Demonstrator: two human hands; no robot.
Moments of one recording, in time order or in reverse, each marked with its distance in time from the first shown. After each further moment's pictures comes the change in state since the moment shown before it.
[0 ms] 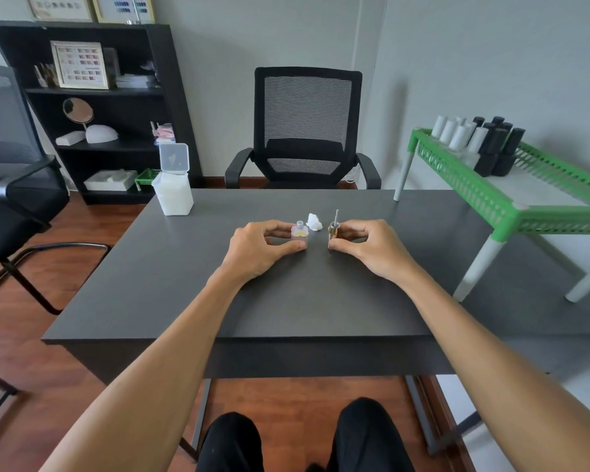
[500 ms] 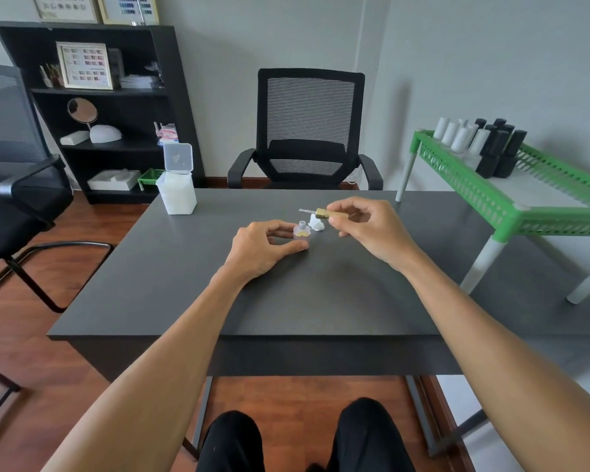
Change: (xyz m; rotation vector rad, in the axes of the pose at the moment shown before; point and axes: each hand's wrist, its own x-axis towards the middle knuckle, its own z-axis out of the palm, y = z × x) left_hand -0.002 0.002 -0.001 -0.002 -0.009 -0.002; right_hand 0.007 -0.035 -0.009 0.128 0.067 -0.074
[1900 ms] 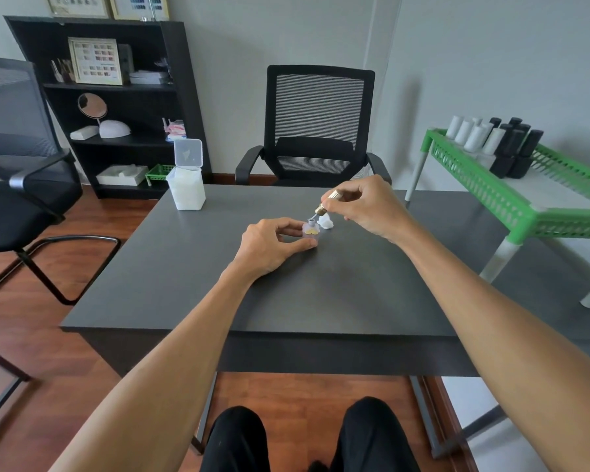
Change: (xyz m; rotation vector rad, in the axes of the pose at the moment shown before) left_hand 0.002 -0.001 0.000 0.008 -0.013 -0.021; right_hand 0.027 -0.036 0.008 -0.207 -0.069 -0.088
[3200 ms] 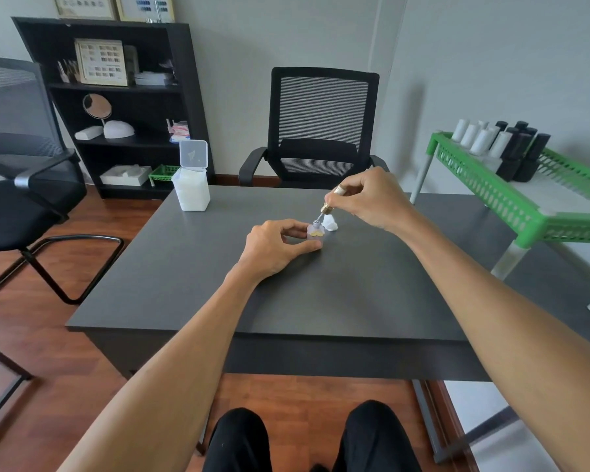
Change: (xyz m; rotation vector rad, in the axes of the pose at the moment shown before) left_hand -0.002 0.002 -0.001 -0.015 0.008 0.004; right_hand 0.012 -0.013 -0.003 -0.213 0.020 0.006
